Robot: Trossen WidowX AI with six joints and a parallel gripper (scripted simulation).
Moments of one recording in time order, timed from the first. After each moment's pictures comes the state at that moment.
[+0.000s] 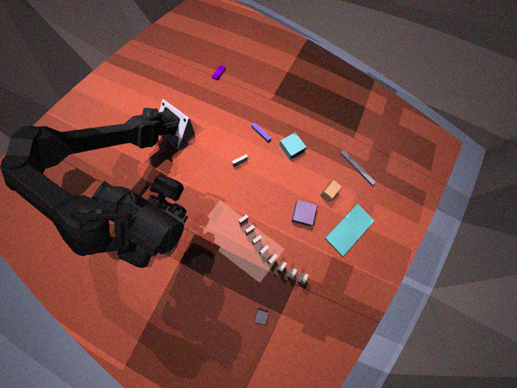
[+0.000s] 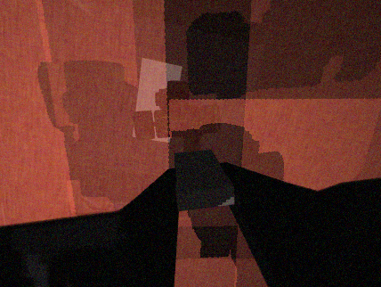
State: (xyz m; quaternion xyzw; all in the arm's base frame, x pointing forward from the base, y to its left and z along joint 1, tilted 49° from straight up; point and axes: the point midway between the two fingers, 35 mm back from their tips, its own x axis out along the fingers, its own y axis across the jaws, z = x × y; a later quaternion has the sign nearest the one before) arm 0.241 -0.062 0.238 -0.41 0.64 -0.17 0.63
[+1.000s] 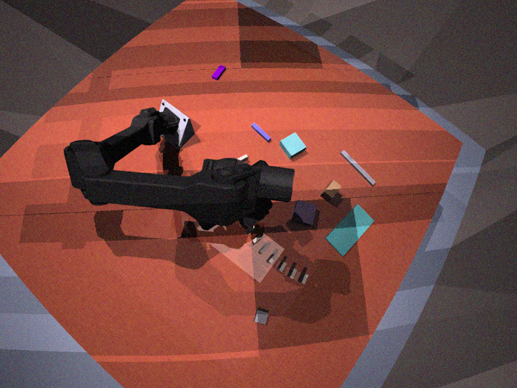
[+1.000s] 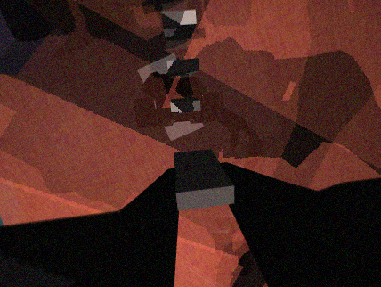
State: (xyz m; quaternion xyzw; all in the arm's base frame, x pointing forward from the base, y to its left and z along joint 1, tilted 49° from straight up) arm 0.331 0.039 0.125 -0.21 0.58 -0.36 0.70
